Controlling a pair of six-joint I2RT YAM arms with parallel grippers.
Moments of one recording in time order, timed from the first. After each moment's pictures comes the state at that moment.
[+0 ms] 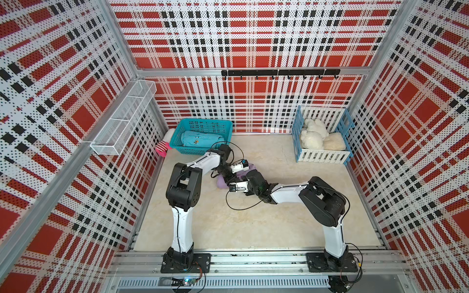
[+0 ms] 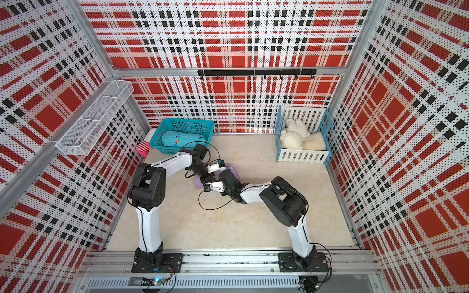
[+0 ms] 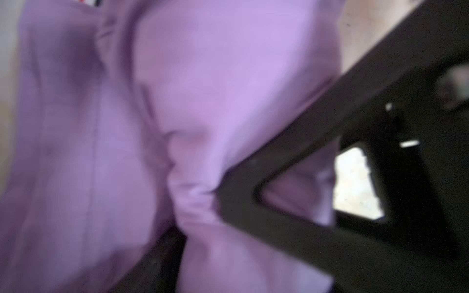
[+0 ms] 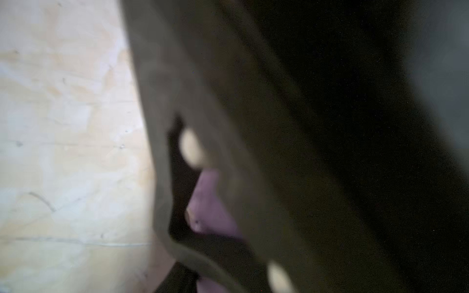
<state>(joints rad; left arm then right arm) -0.27 2.10 1.53 -0.86 0.45 0.80 0.82 2.02 1.10 0.29 0.17 -1.04</state>
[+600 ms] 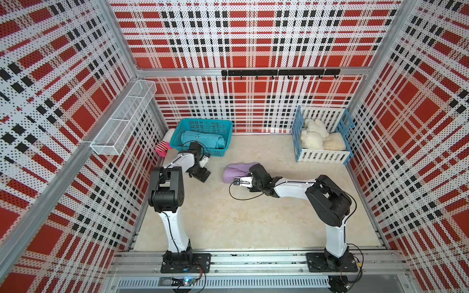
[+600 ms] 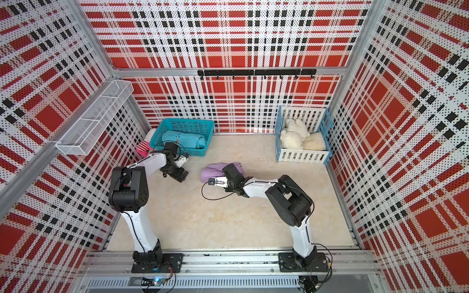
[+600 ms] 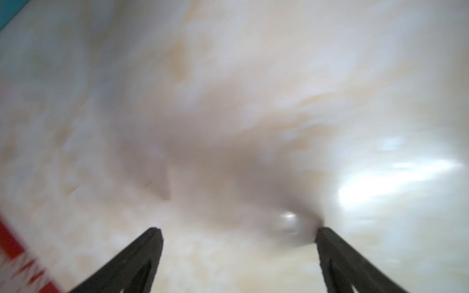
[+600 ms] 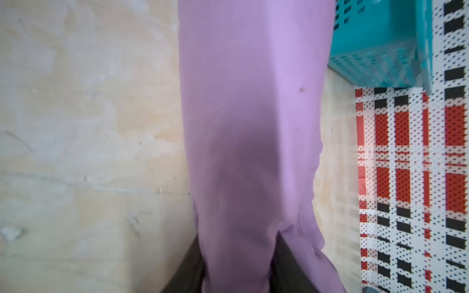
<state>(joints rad) 0.02 1.99 1.39 -0.68 -0.20 0.45 0.76 1.96 1.19 -0.02 0.13 -0.92</state>
